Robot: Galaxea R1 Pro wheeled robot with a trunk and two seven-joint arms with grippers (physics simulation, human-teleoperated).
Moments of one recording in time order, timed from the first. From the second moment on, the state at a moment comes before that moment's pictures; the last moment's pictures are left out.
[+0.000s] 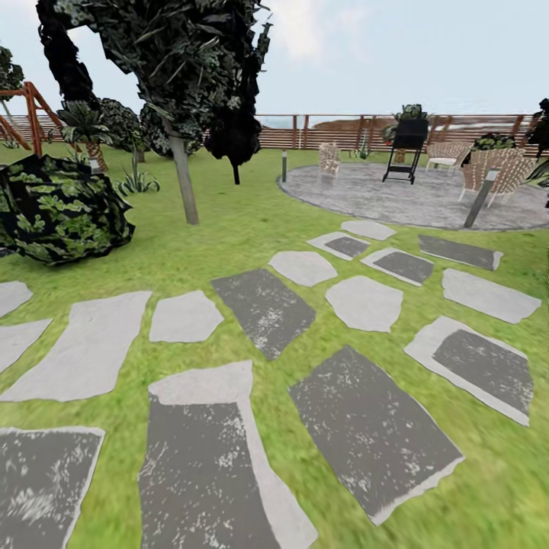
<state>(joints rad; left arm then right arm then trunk) 0.00 0.03 -0.01 0.00 -0.01 -0.44 0.00 0.00 0.10 0.07 -0.07 0.00 -0.12 0.01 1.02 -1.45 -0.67</state>
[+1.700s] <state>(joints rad) 0.00 0.03 -0.01 0.00 -0.01 -0.44 0.00 0.00 0.10 0.07 -0.07 0.00 -0.12 0.01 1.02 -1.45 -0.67</state>
